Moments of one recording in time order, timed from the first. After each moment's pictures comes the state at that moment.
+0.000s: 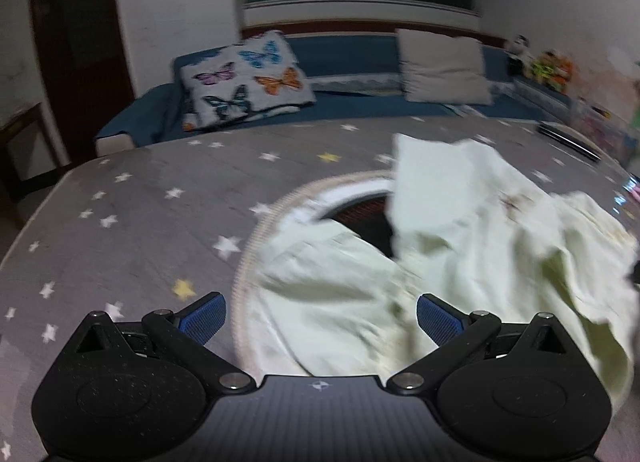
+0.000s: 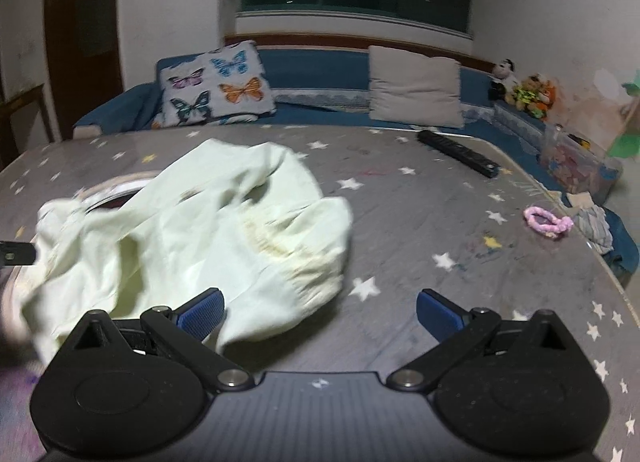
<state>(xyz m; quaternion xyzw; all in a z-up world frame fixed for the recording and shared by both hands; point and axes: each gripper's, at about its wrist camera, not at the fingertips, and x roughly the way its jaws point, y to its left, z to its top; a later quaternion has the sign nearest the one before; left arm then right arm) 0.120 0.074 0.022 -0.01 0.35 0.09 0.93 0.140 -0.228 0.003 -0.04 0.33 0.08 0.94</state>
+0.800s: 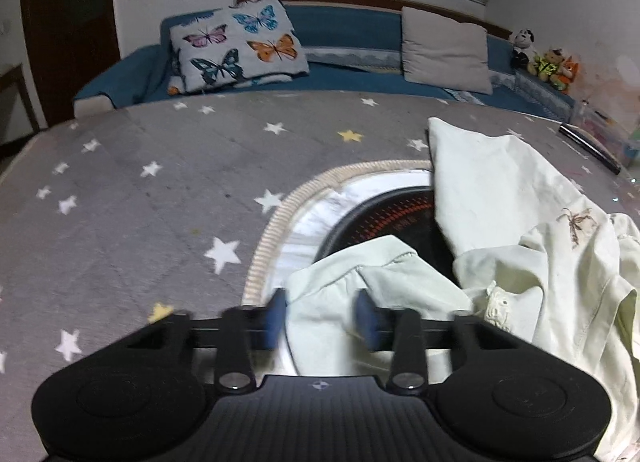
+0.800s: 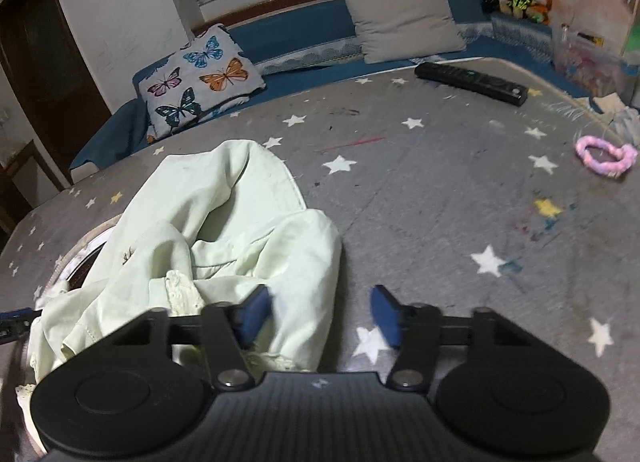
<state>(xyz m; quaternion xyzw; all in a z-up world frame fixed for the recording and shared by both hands) 0.176 0.115 -0.017 -0.05 0.40 0.05 0.92 0.243 -0.256 -0.032 0.09 0.41 0.09 0.90</state>
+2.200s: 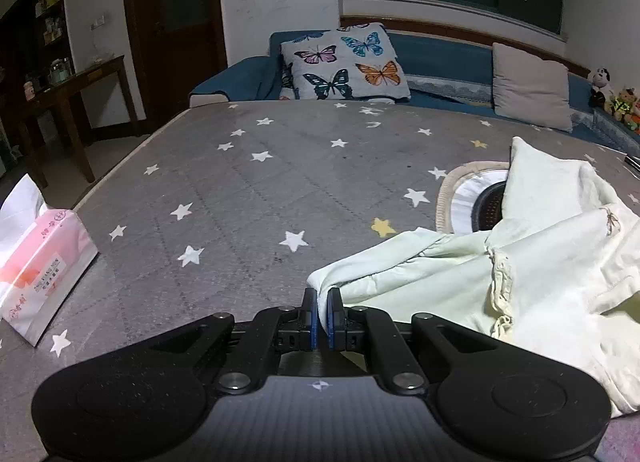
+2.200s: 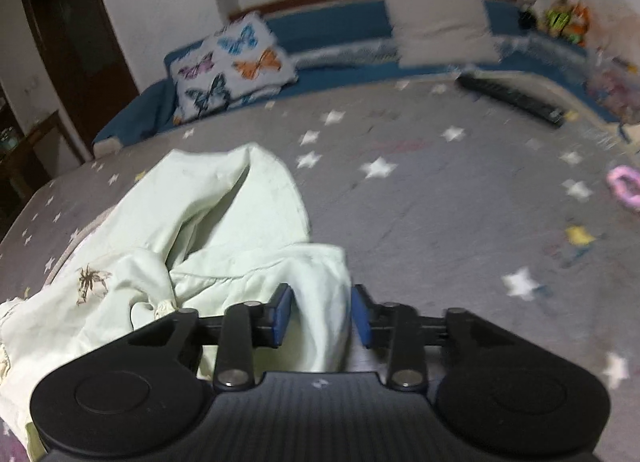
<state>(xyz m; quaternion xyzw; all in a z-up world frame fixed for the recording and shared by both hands) 0.041 0.179 0.009 -0.05 0.36 0.20 0.91 0.255 -0.242 -0.031 0.05 0.41 0.14 0.90</state>
